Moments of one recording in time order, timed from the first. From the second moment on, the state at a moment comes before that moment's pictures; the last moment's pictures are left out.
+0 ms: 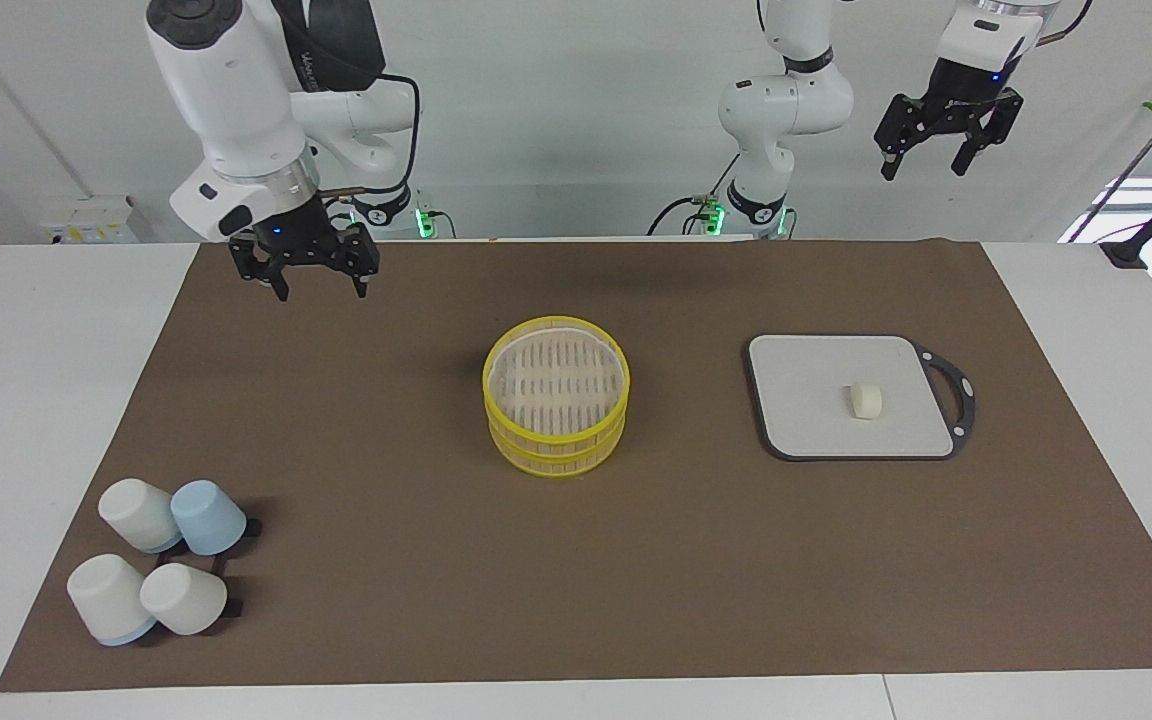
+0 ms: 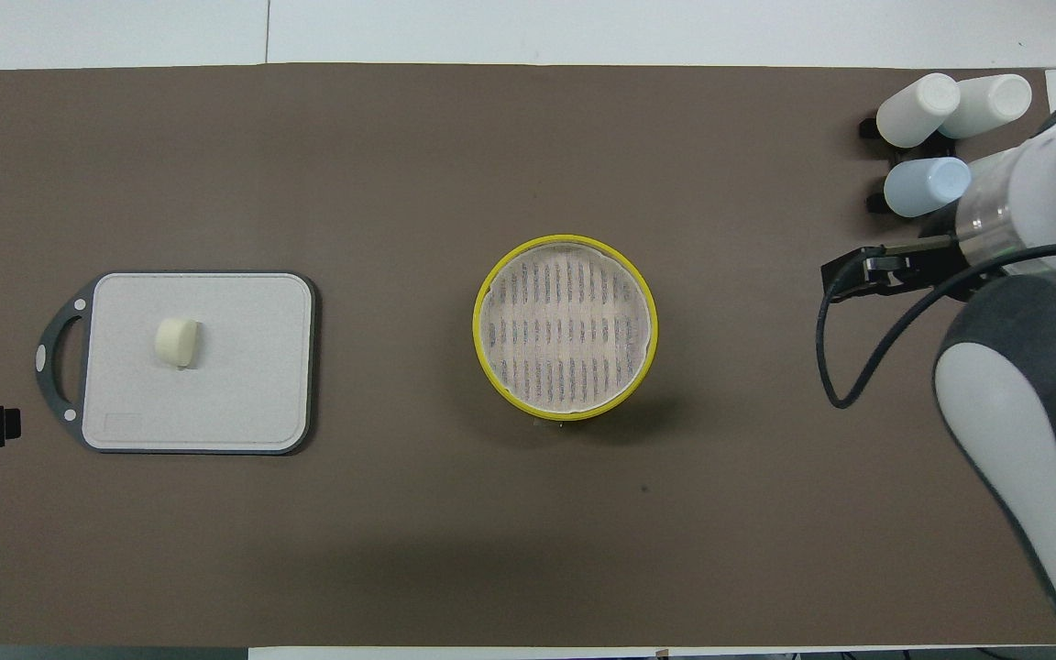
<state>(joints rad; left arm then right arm) 0.01 -0.39 -0.05 -1.85 0.01 1.53 -0.02 0.14 0.04 0.06 -1.62 -0.02 1.62 0.17</state>
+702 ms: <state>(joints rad) 0.06 -0.36 -0.02 -2.00 0.01 1.64 0.01 0.38 0.31 0.06 -1.39 -0.02 1.68 0.54</state>
